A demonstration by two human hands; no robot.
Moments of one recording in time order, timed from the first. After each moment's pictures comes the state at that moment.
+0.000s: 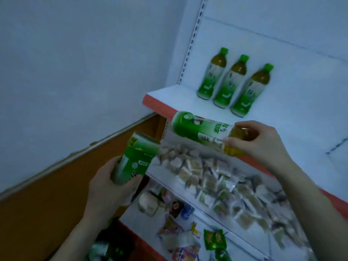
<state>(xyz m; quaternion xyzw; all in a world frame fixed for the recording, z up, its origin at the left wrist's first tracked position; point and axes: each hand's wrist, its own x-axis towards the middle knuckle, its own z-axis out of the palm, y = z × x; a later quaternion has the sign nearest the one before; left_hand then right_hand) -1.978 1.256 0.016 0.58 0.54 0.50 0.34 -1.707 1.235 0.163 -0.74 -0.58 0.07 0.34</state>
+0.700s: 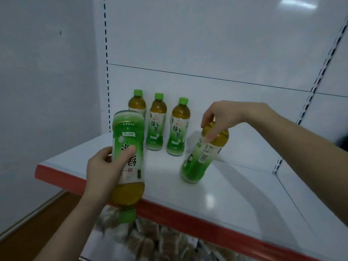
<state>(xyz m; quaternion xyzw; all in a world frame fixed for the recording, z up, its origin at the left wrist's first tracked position) -1.739 1.373 0.157 0.57 0.42 0.57 0.42 -1.486 1.341 0.303 -0.74 -0.67 0.00 -0.03</state>
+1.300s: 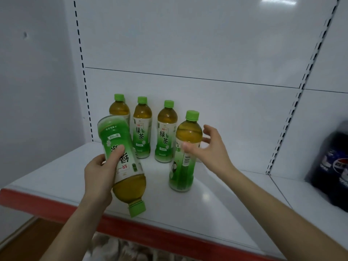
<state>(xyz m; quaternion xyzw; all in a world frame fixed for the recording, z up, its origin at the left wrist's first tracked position) -1.692 1.412 0.156 0.44 0.38 0.59 0.56 -1.479 1.337 0.189 -0.69 -0.48 0.09 0.54</state>
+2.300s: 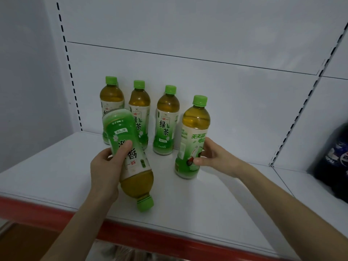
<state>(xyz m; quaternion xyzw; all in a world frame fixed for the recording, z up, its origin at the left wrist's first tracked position) -1.671 1.444 0.137 0.45 0.38 0.56 0.58 -1.432 1.363 0.153 -0.64 -0.57 0.32 0.40</state>
